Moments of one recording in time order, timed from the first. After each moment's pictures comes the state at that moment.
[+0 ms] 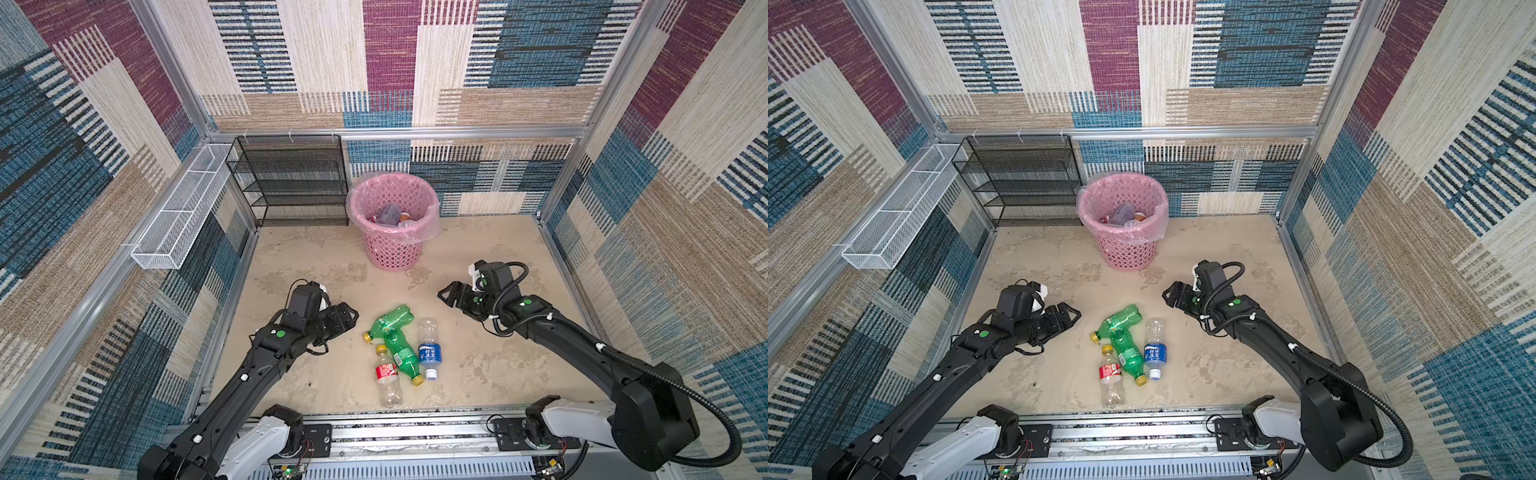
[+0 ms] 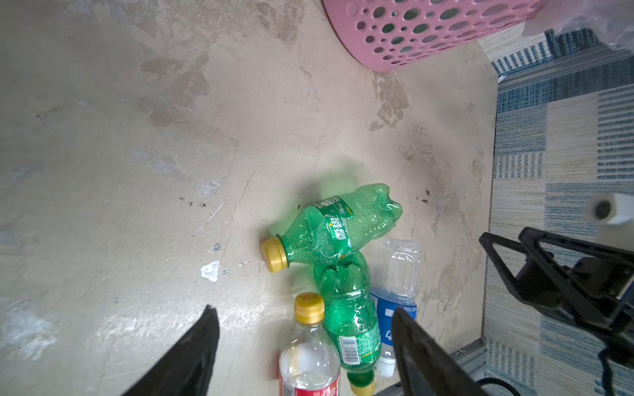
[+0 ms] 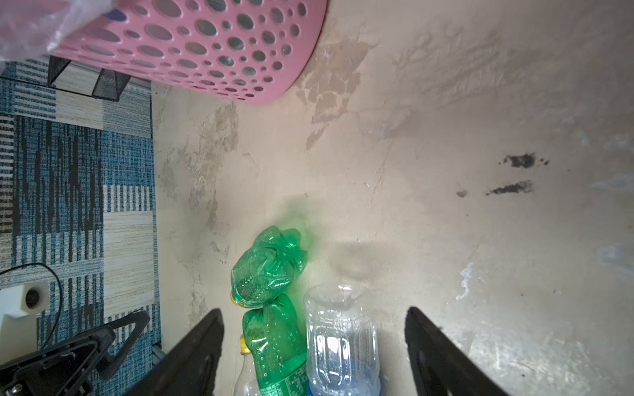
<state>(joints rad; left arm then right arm) -0.35 0.97 0.71 -0.58 0.24 -0.79 0.43 1.25 0.79 -0.33 -0.28 0.80</state>
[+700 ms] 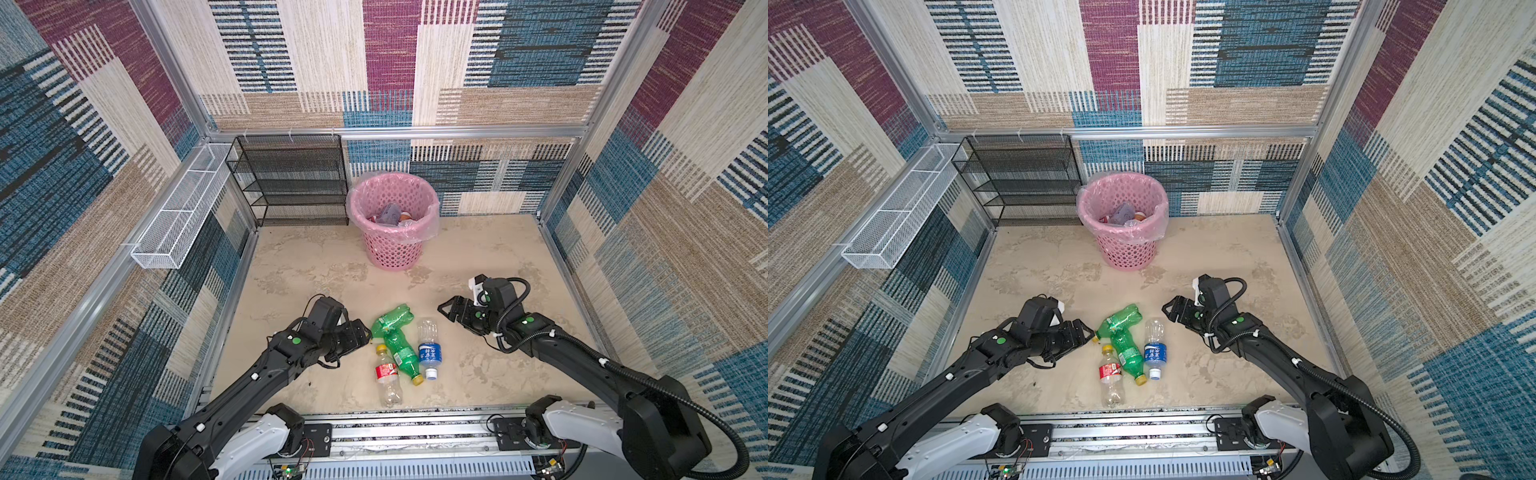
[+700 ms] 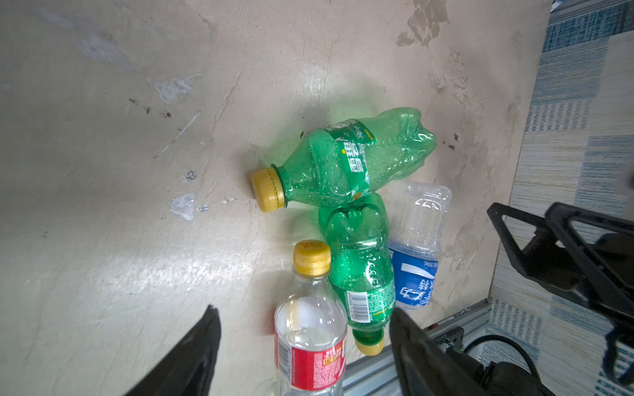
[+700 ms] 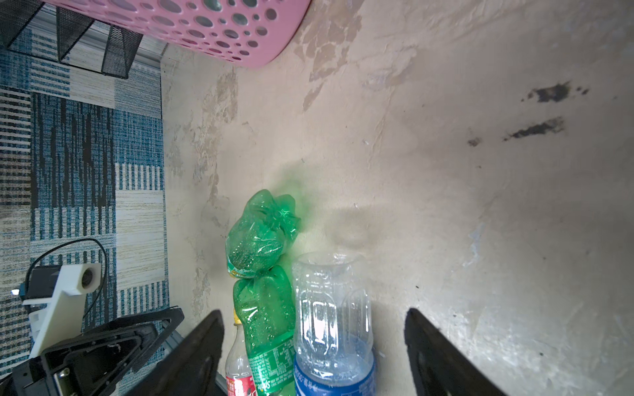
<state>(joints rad) -0.56 0.99 0.65 -0.58 0.19 -0.92 0.44 1.15 0.63 -0.22 -0.33 0.82</state>
